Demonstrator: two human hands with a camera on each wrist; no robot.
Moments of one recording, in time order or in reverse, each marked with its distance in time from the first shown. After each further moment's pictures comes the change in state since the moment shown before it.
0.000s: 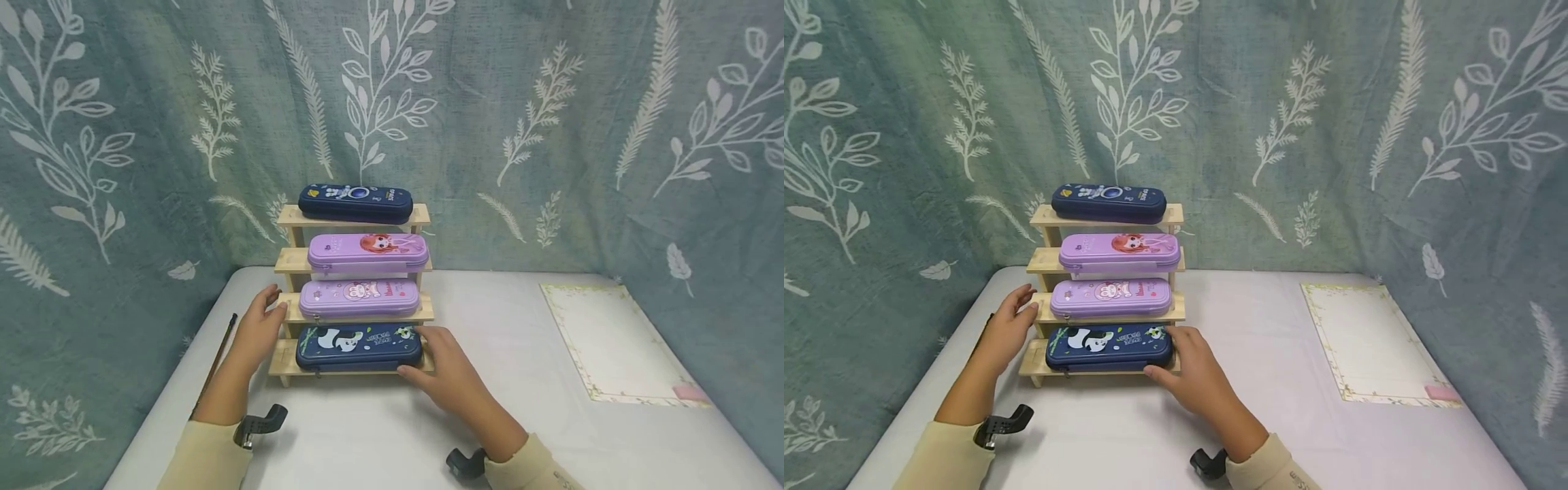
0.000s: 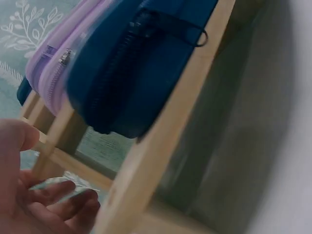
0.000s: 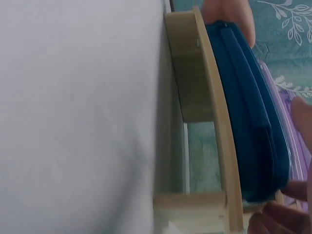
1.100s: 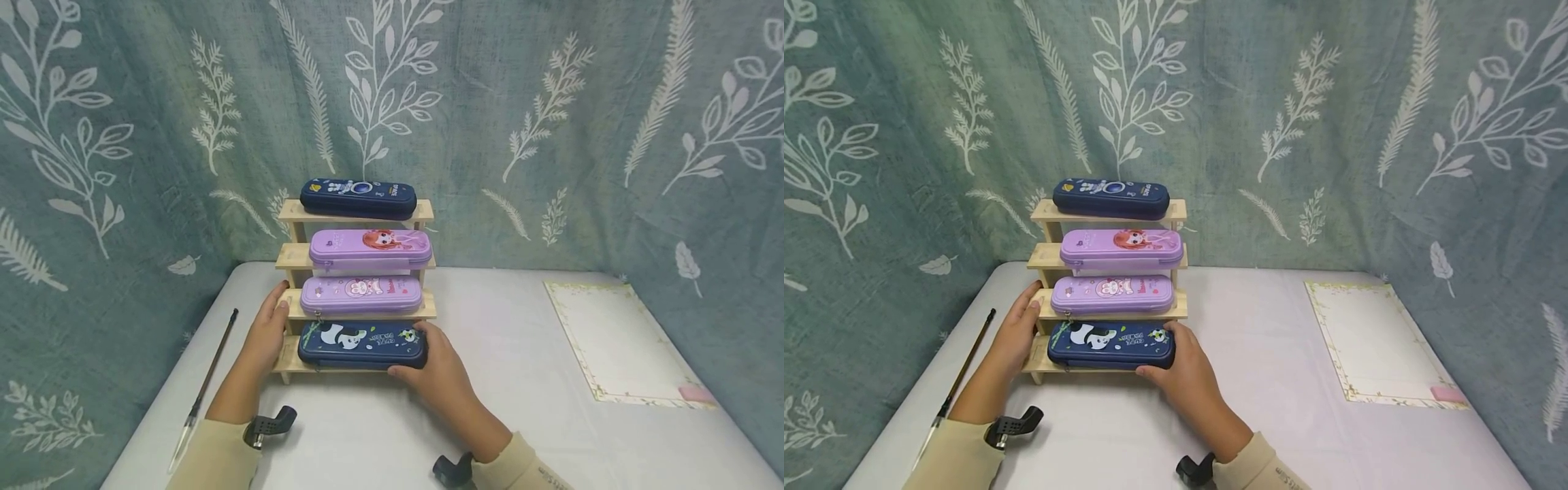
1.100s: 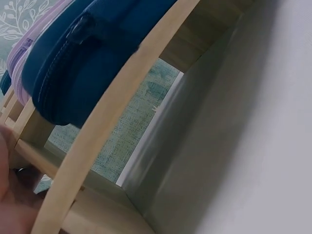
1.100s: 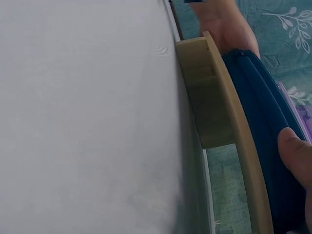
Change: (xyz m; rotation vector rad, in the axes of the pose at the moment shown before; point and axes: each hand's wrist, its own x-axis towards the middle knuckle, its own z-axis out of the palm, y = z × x) left_hand 0.003 -0.019 0.020 -0.225 -0.021 -0.008; right_hand 0.012 -0.009 0.030 0.060 0.109 0.165
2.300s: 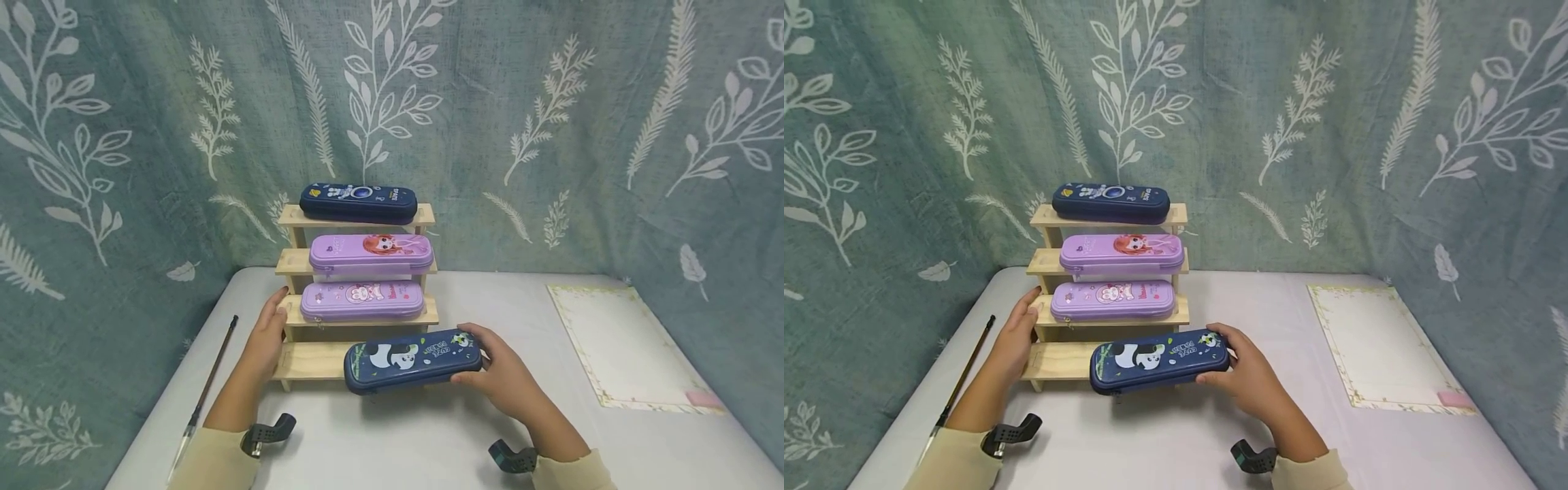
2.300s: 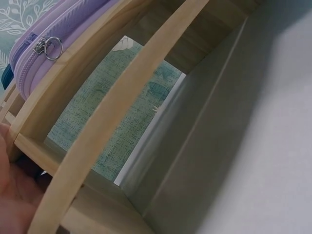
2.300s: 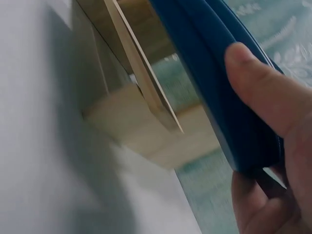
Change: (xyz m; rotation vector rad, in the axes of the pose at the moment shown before) left_hand 0.000 -0.001 -0.001 -0.054 -0.032 -0.011; right_hand 0.000 0.057 -0.085 0.284 -0.199 0.001
